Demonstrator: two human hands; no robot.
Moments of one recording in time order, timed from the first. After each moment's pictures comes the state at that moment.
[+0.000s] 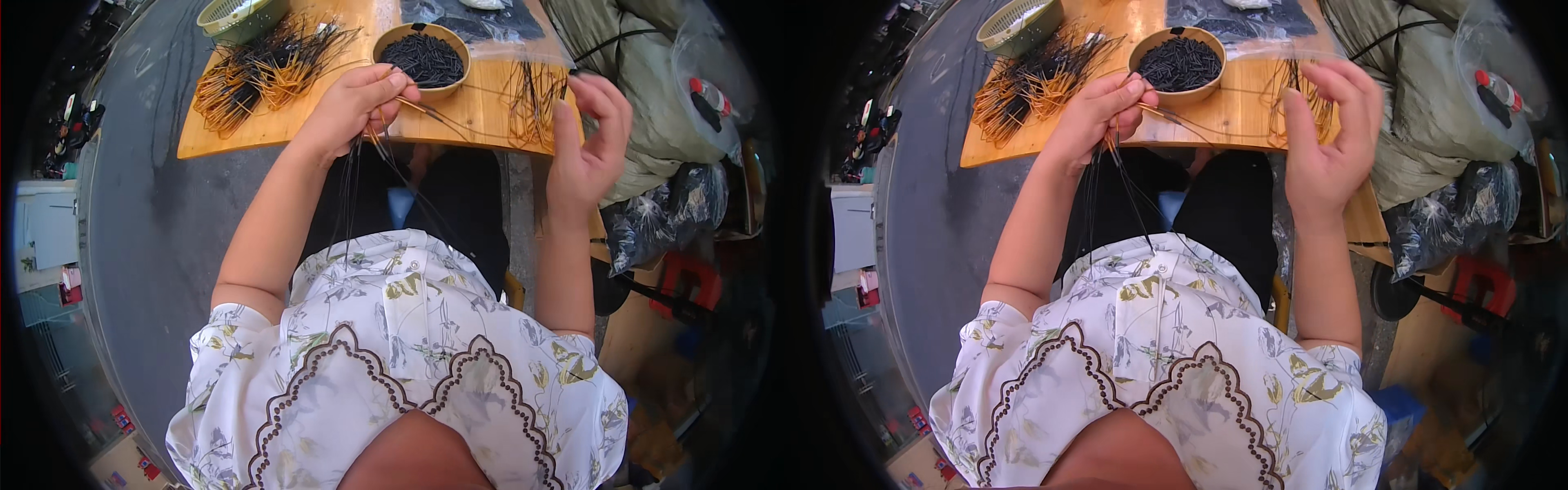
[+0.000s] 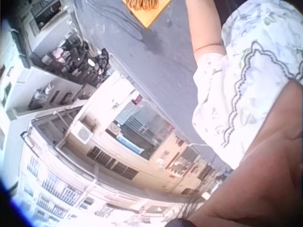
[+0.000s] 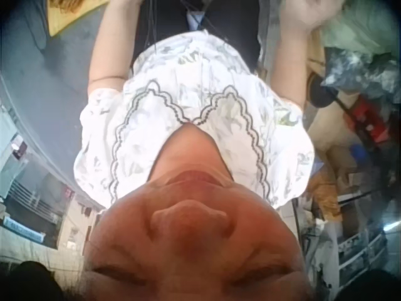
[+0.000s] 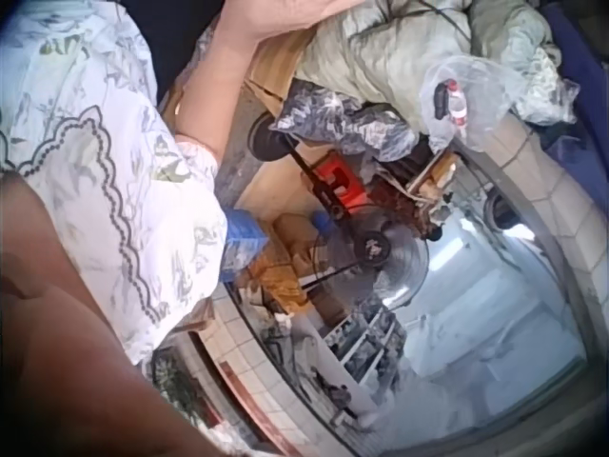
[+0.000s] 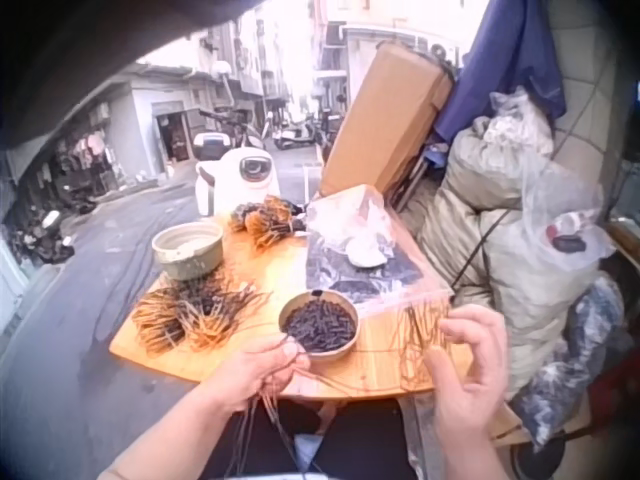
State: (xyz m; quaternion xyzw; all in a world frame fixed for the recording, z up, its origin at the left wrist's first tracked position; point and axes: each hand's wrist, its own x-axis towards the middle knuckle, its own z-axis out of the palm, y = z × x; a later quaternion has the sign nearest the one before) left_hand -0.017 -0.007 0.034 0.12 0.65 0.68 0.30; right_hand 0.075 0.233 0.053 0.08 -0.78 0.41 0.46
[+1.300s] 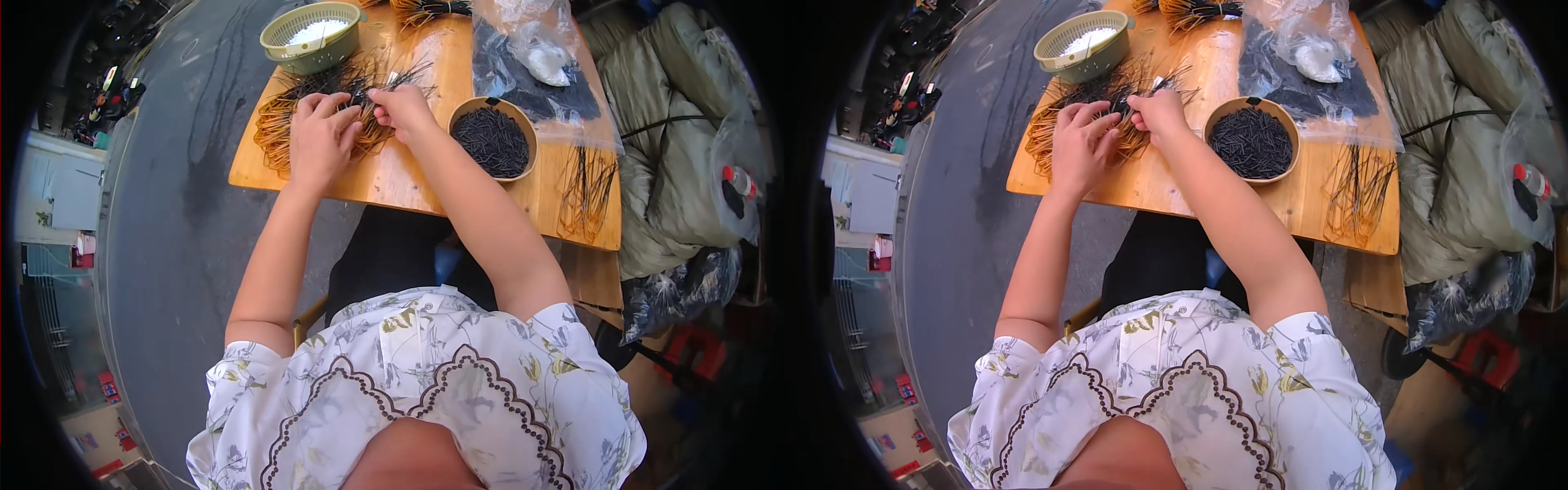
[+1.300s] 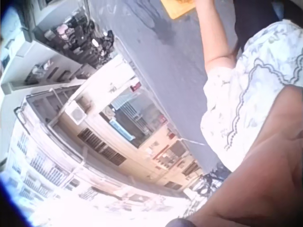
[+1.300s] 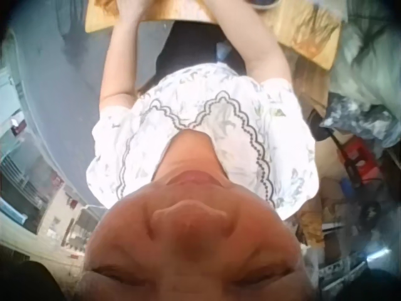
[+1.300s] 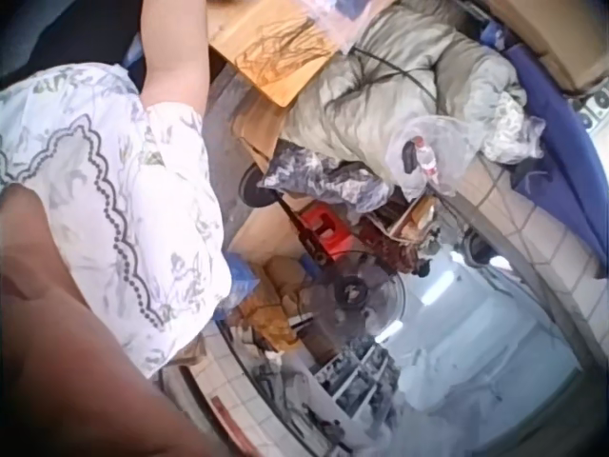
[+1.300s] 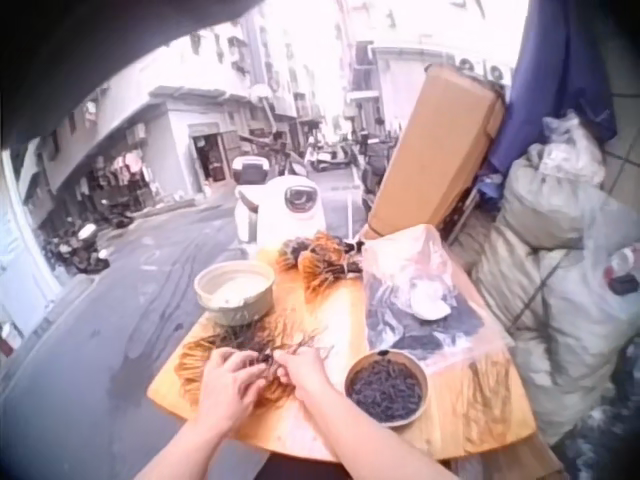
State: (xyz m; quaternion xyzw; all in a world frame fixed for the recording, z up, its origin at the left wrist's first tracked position) left_hand -0.090 -0.124 0.023 0.18 0.94 0.14 -0.27; right_hand -0.166 0.020 -0.034 -0.09 -0.55 0.81 -0.16
